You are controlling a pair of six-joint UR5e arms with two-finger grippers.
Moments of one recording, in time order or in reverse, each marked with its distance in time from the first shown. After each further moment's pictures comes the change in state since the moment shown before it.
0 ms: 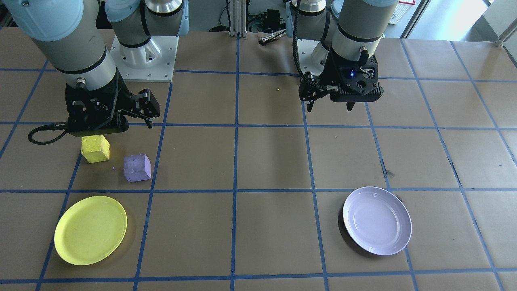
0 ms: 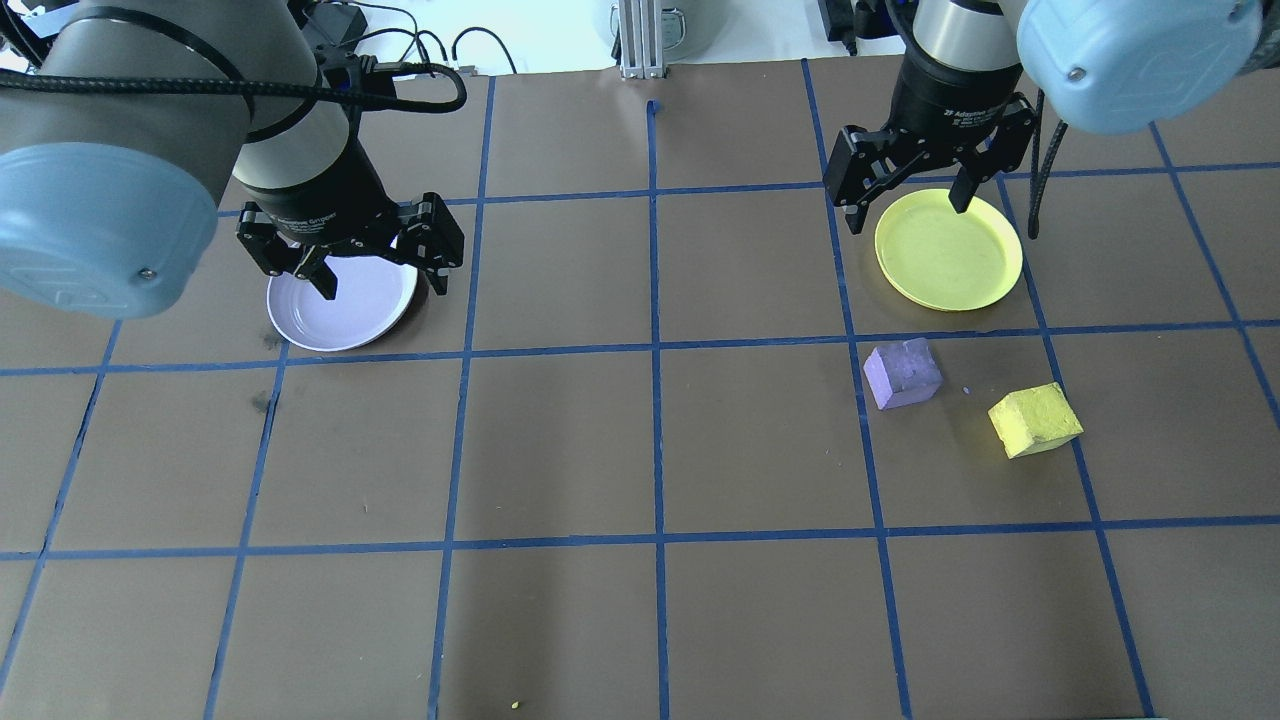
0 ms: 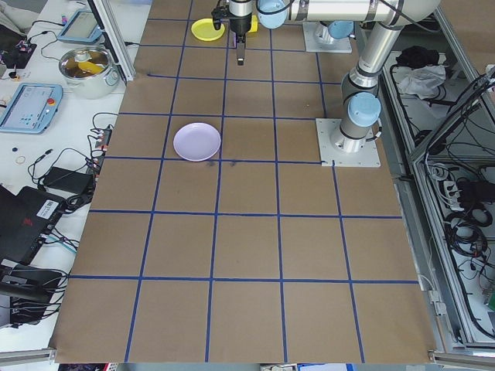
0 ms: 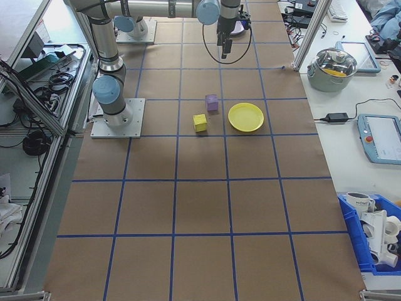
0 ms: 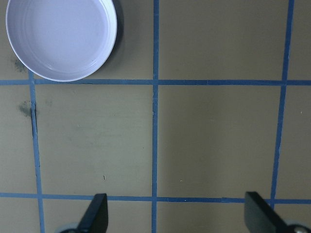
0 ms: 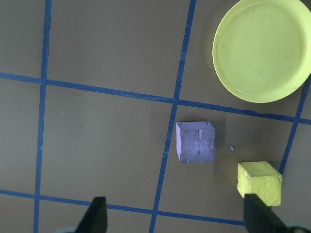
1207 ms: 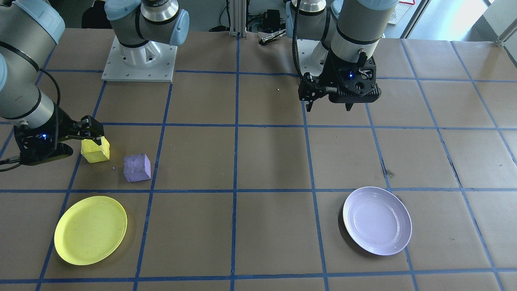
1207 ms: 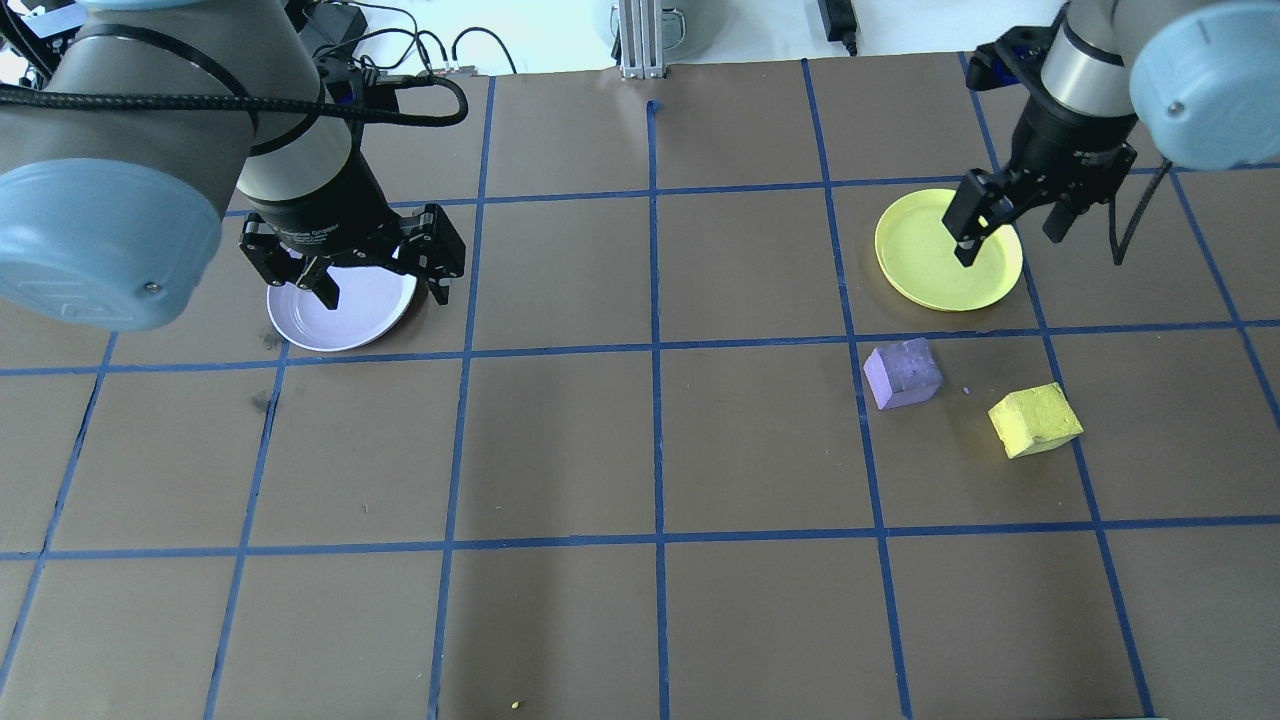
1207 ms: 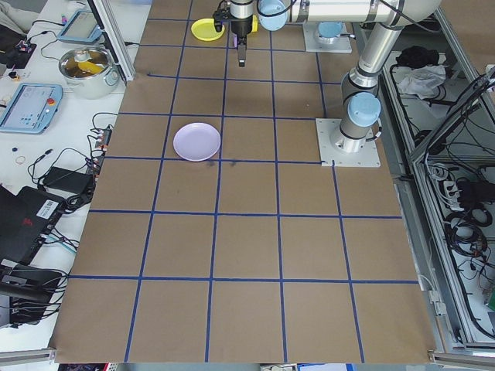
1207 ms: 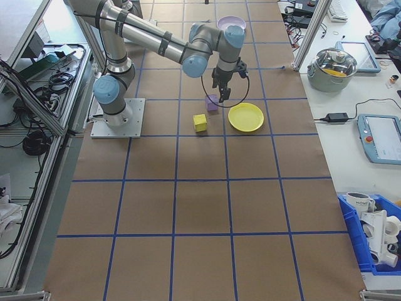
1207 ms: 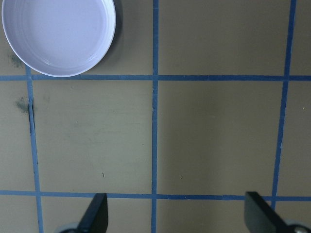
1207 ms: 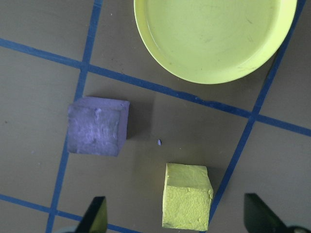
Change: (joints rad) left arm 0.001 0.006 -0.020 0.005 -0.003 0.002; right arm -0.302 -0.004 0.297 -0.246 -0.013 -0.435
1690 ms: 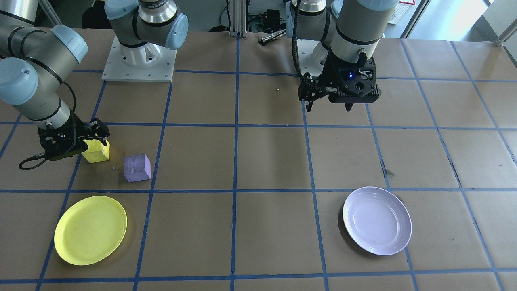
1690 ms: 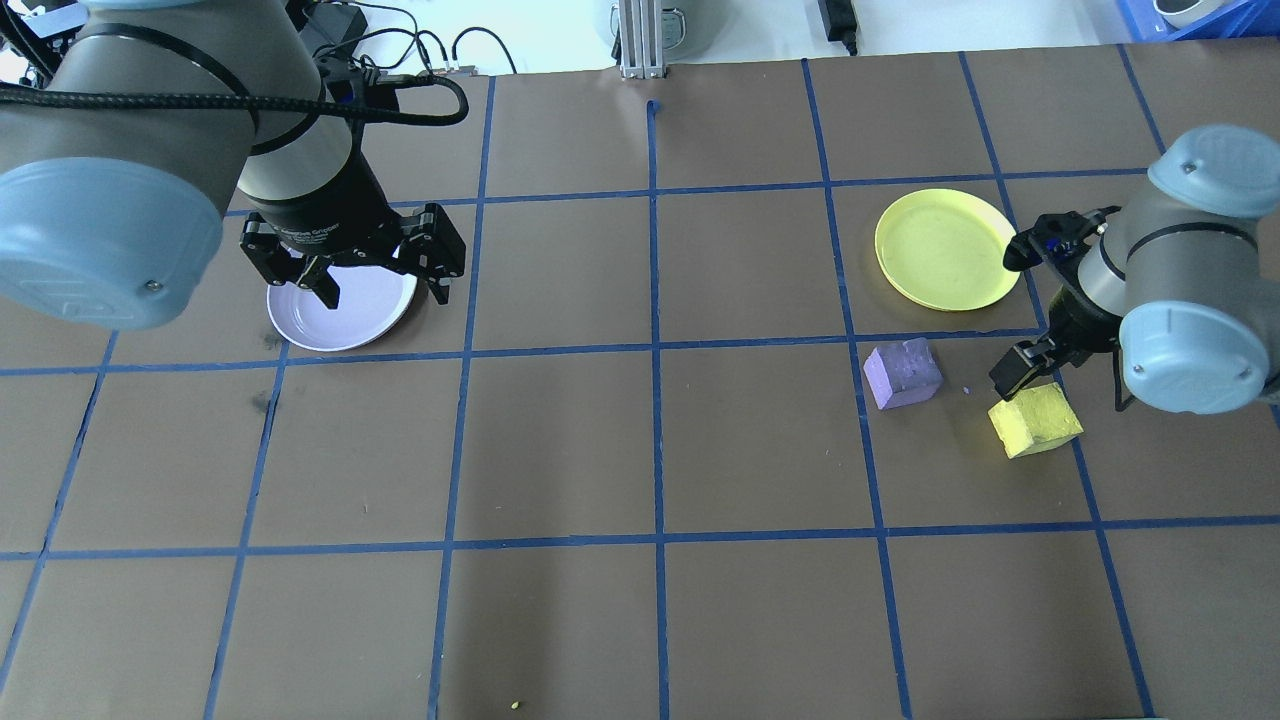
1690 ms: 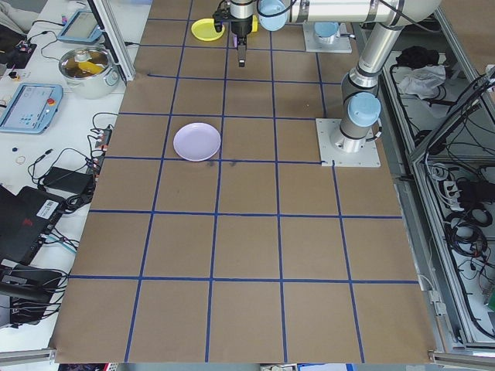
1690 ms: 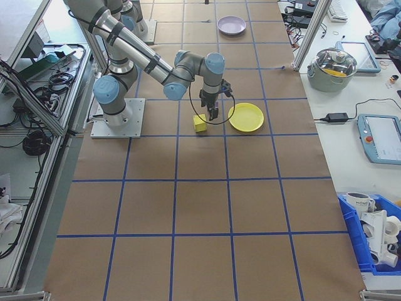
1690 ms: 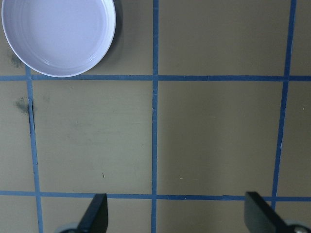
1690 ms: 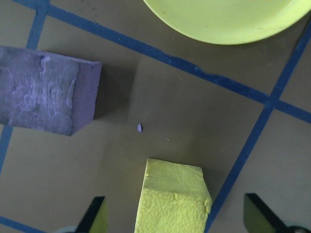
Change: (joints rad) left arm 0.000 -0.001 0.000 0.001 0.000 0.000; right arm -0.102 -0.023 0.318 -0.356 -0.001 -0.208
